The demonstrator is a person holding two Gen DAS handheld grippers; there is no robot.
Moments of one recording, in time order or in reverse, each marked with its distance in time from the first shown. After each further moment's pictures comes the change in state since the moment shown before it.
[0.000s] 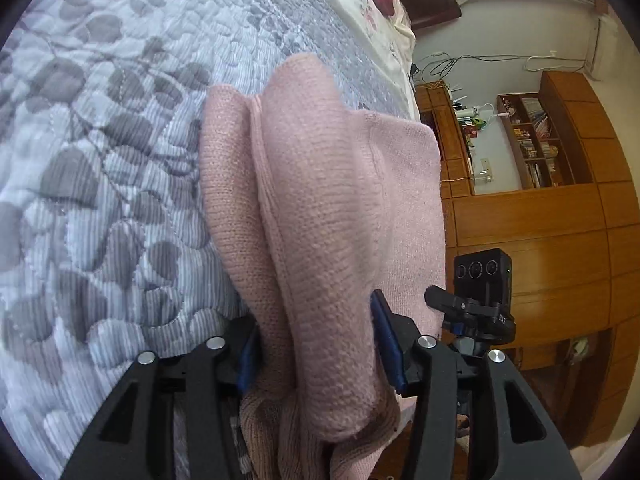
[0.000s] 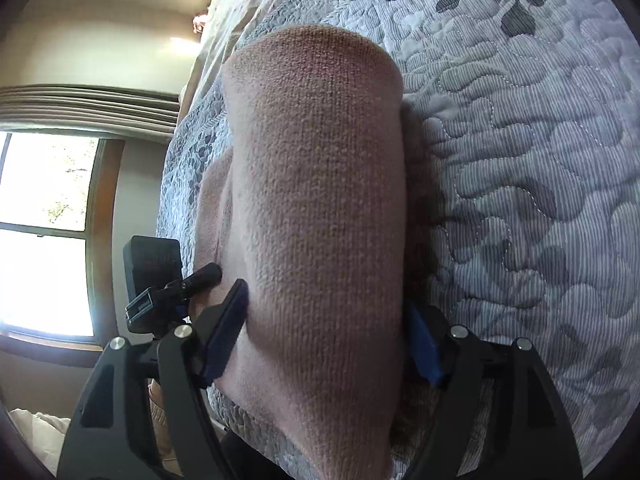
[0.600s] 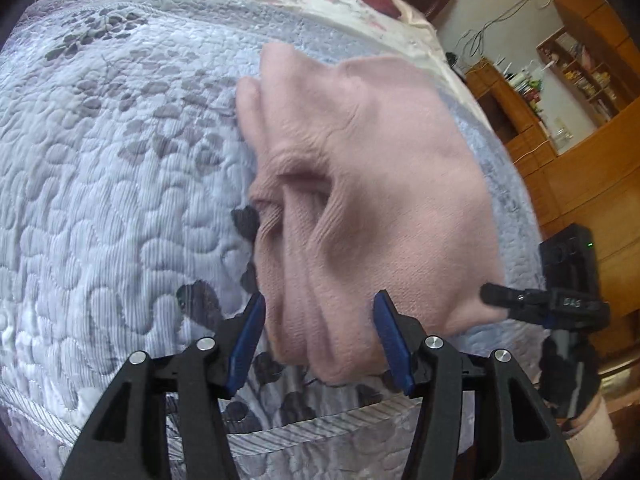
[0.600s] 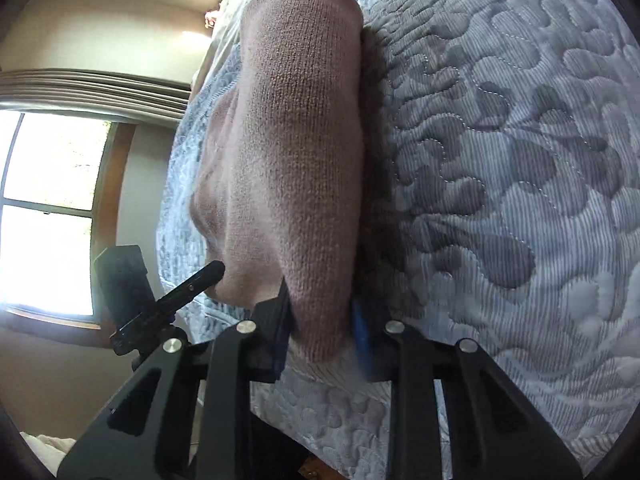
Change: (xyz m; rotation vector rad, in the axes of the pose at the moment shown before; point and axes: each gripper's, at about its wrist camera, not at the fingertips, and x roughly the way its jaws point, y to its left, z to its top) left arm -0.007 -0.054 -0.118 0.182 -0.089 0.467; right arm -0.023 -0.018 -0.100 -0.026 -0.002 -0.010
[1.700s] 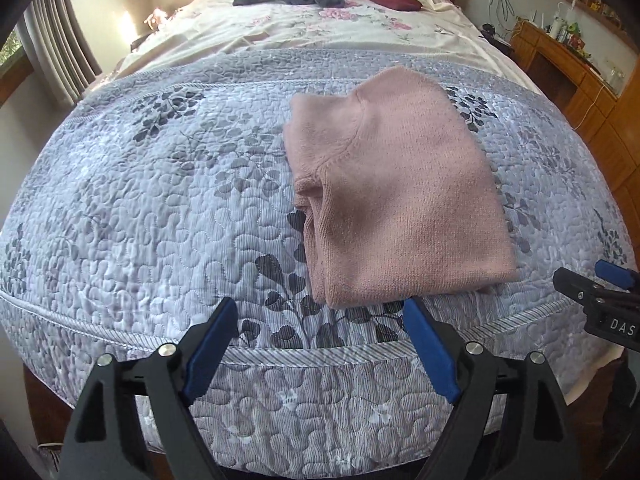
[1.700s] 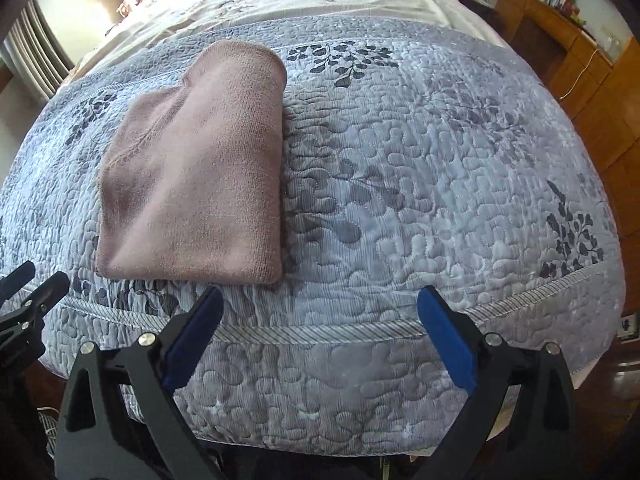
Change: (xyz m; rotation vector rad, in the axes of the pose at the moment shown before) left arm -0.093 -0.091 -0.035 0.171 -0.087 0.458; right arm -0.065 0.096 -0.090 -0.159 -0.252 -0.826
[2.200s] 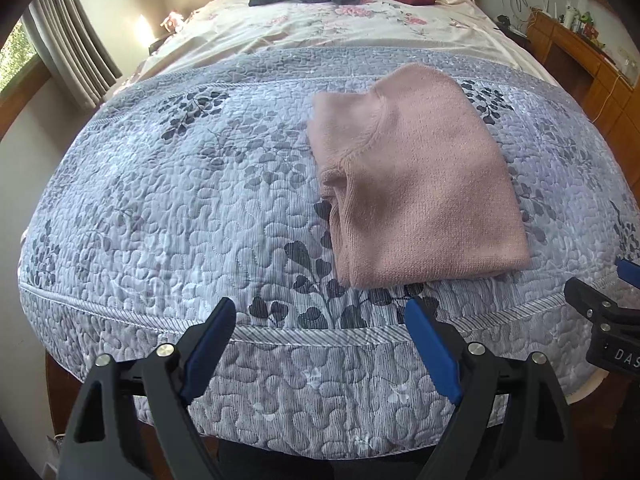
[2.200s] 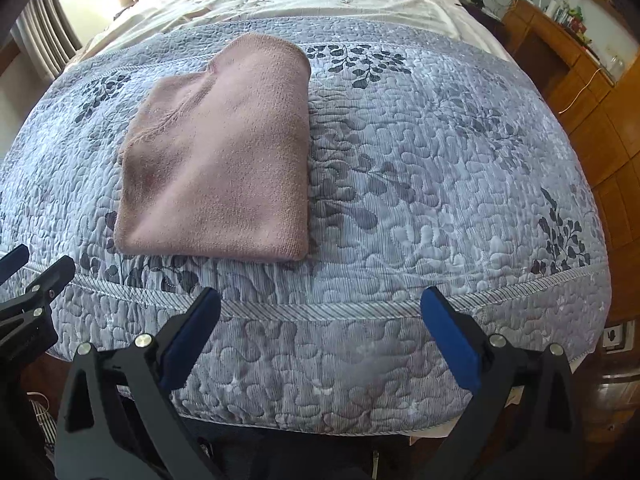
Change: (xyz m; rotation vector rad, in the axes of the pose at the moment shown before) left arm -0.011 0.004 -0.007 -0.009 0.026 0.071; right arm -0.017 0.024 -0.012 -0.054 0.016 -0.017
